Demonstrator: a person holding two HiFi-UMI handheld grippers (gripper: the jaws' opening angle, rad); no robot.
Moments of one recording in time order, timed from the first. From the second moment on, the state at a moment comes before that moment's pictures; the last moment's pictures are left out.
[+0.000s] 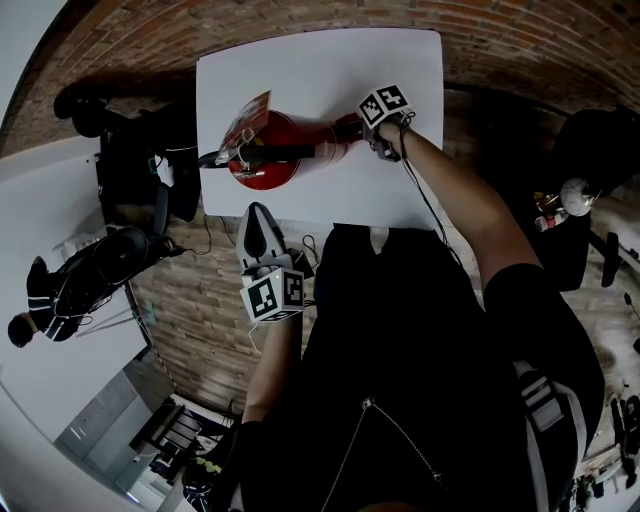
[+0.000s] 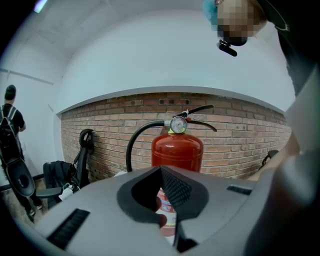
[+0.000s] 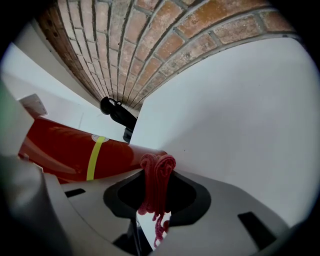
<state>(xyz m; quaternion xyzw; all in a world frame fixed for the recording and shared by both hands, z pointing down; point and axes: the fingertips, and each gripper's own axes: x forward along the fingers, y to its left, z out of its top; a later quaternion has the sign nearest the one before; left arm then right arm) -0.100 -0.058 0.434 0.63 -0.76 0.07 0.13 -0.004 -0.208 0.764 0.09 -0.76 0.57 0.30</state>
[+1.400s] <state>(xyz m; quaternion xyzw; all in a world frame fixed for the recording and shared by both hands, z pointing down) -0.092 -0.057 0.421 0.64 -0.76 0.06 0.11 0.001 -0.202 0.671 0.07 -0.78 0.56 0.27</state>
